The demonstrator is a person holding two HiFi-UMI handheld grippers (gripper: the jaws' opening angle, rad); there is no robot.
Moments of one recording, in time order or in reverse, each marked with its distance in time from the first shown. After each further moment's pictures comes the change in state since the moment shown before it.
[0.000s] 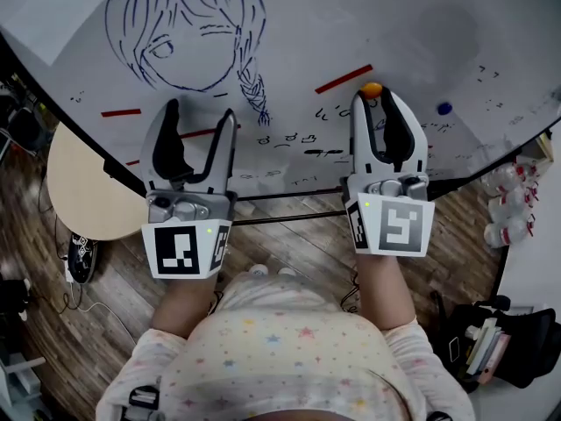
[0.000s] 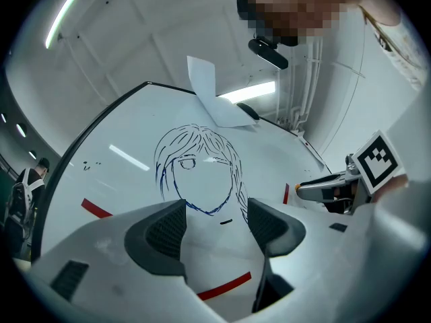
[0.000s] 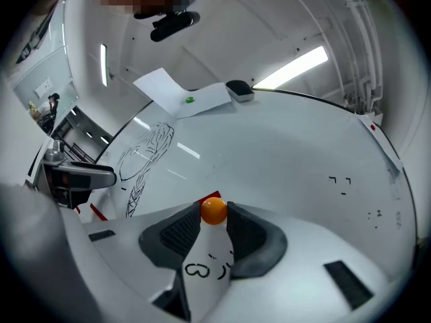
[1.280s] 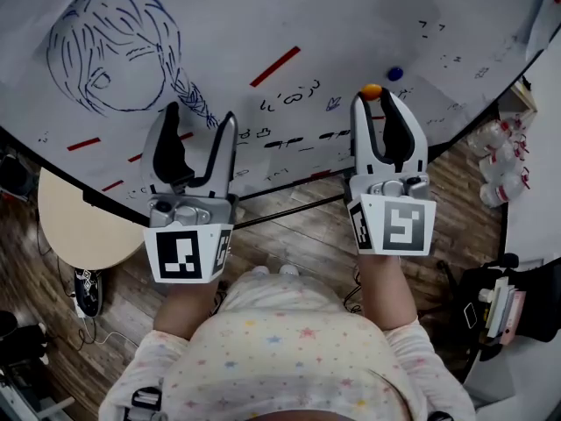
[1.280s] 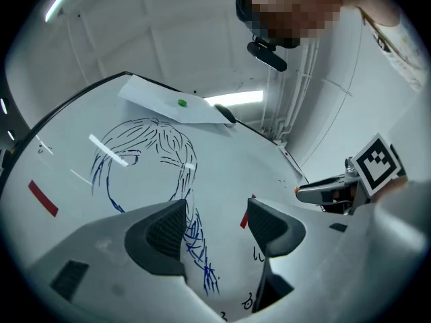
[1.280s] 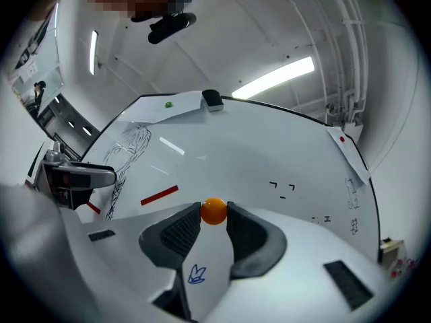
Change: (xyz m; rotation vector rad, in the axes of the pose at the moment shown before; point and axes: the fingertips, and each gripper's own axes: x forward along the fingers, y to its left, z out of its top) left arm 0.021 -0.073 0.010 -0.055 -0.036 -0.168; right arm -0.052 -0.058 0.028 -0.080 0.027 -0.144
